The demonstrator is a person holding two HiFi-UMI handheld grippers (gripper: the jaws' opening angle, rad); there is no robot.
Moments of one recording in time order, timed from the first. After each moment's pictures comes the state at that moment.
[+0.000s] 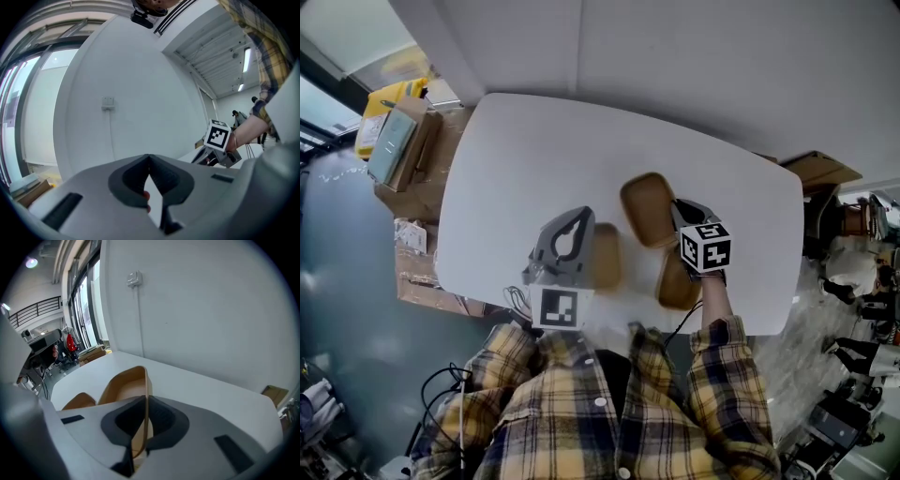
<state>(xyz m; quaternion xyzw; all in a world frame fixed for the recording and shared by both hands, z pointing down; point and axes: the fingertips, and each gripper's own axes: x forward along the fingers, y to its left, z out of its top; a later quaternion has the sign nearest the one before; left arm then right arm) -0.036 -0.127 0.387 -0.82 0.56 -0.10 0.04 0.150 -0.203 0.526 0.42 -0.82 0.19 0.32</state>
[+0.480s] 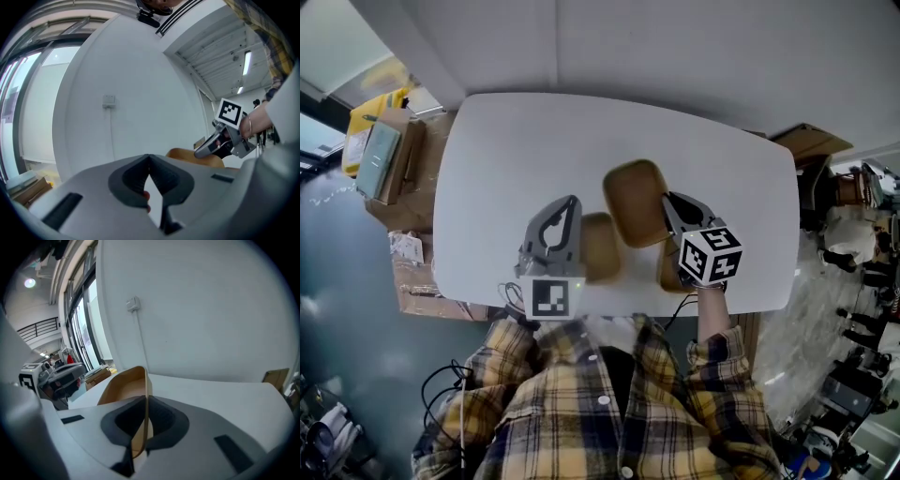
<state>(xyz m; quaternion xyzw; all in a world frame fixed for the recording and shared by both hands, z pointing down) -0.047 -0.129 0.395 -0.83 0.55 -0.09 0.03 0.125 -0.165 0.458 0.45 -0.84 0.22 0.22</state>
